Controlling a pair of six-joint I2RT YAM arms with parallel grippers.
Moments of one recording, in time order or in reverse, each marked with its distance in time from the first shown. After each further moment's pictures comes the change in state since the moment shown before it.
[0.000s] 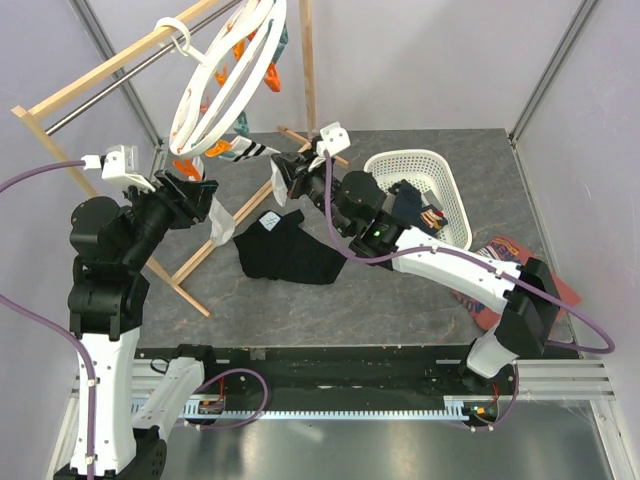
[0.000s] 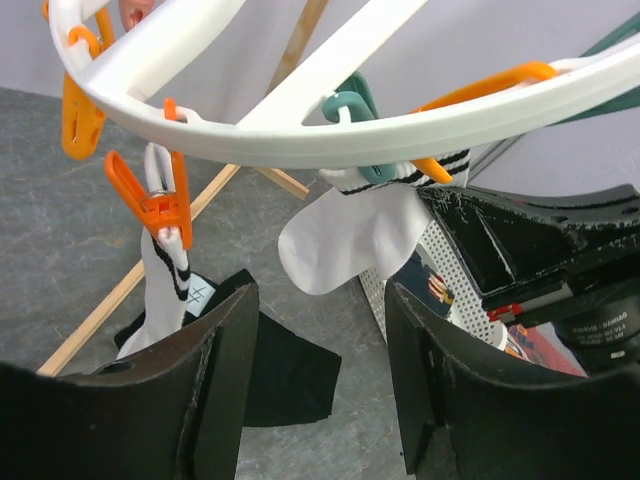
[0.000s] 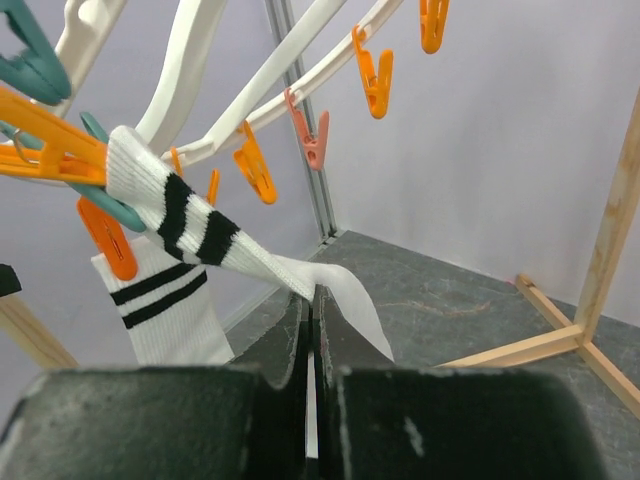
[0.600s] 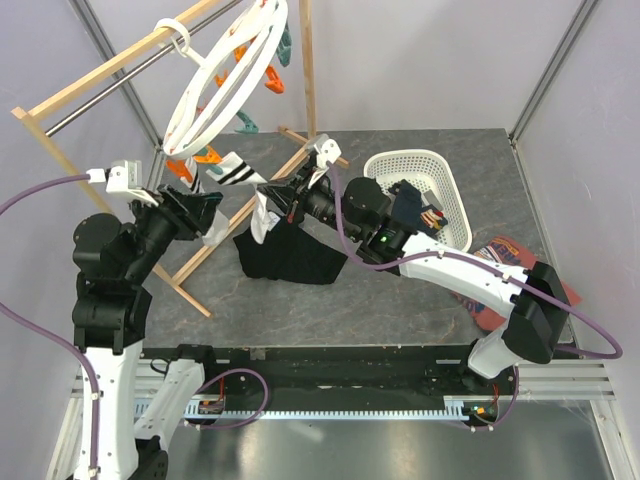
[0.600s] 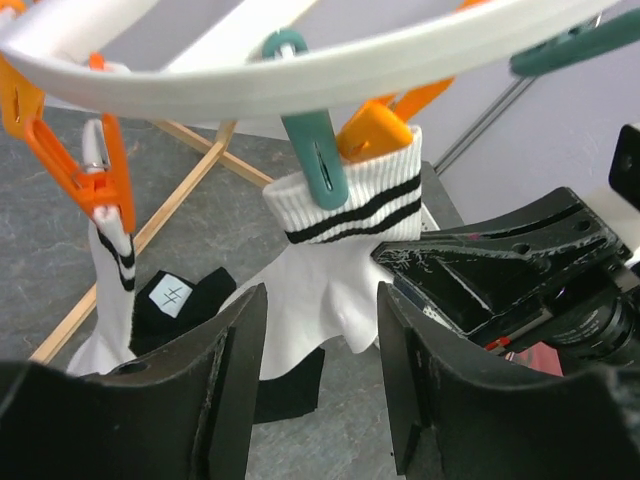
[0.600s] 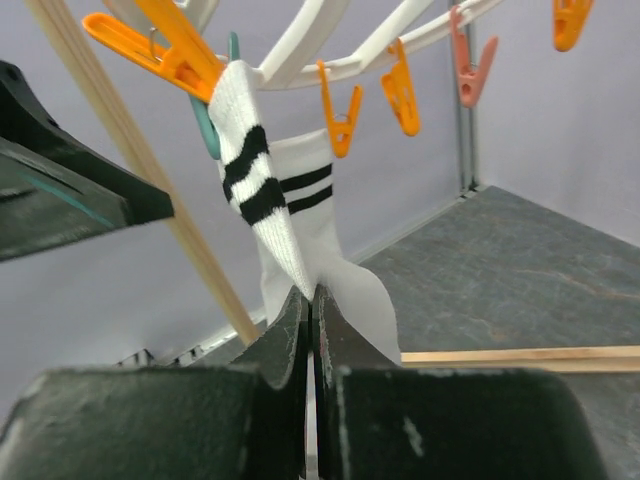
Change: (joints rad) left arm 0.000 -0.069 -0.076 0.050 0.066 -0.013; right arm -0.019 -0.056 -0.084 -0.048 -0.343 0.140
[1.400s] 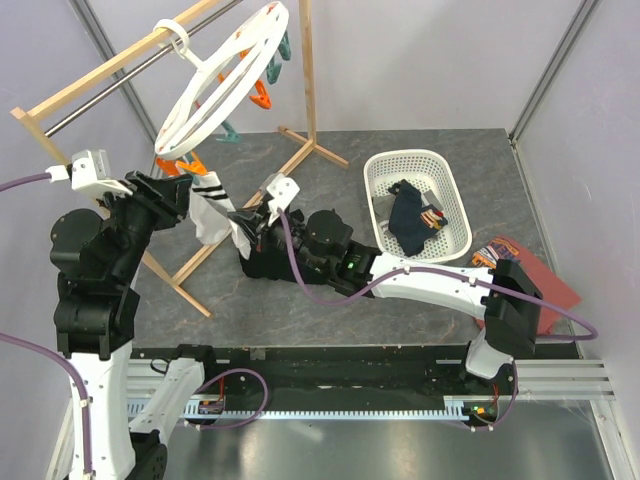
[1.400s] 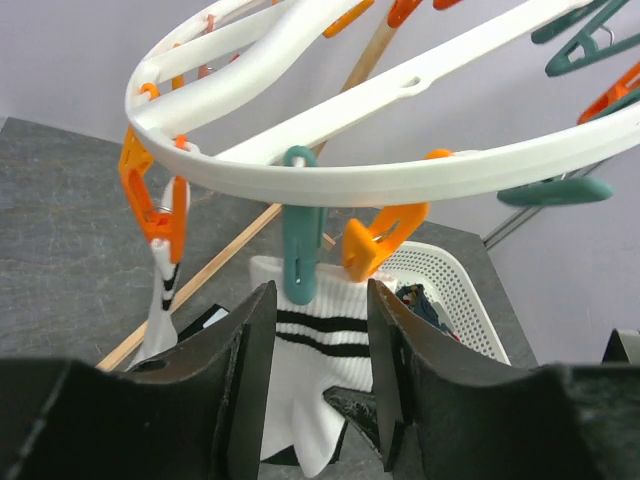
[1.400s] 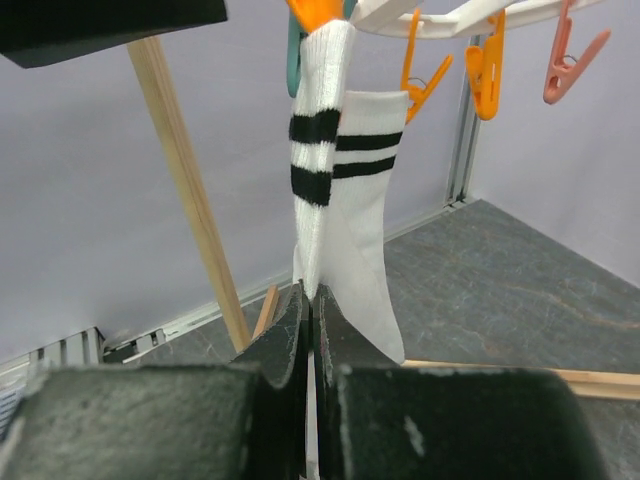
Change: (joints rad) left arm 0.000 0.035 0.148 -0.070 -0.223 -0.010; right arm 0.193 0.111 0.021 0.092 0.164 -0.196
